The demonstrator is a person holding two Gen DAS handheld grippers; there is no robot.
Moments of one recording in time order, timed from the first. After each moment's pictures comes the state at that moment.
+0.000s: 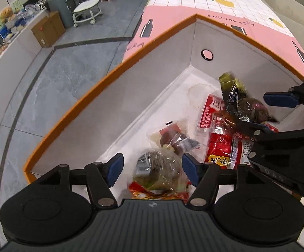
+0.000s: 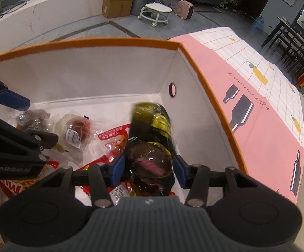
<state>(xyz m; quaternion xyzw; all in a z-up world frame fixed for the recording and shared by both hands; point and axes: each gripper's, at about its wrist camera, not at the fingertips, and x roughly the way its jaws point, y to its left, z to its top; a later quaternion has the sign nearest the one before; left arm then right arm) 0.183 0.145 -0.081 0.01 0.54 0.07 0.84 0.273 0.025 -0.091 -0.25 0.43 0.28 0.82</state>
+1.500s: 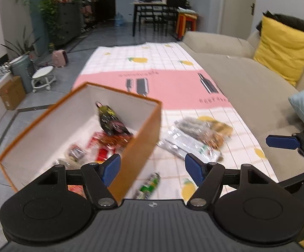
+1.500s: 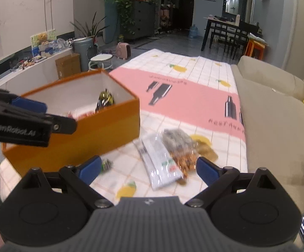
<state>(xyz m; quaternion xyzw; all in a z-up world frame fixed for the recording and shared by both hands) 0.073 -0.003 -0.027 0.03 0.38 -0.07 0.92 0.093 -0.179 -0.036 -0.07 0.34 0.17 0.92</state>
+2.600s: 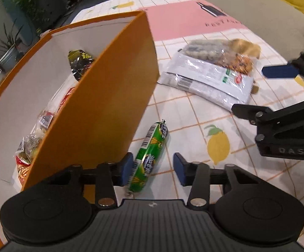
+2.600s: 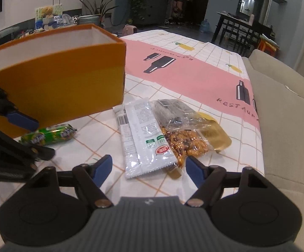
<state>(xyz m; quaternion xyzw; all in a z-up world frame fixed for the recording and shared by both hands) 0.109 -0.027 -0.136 0.13 0.48 -0.05 0.87 0.155 -0.184 -0.144 -0.13 0.36 0.19 0.91</state>
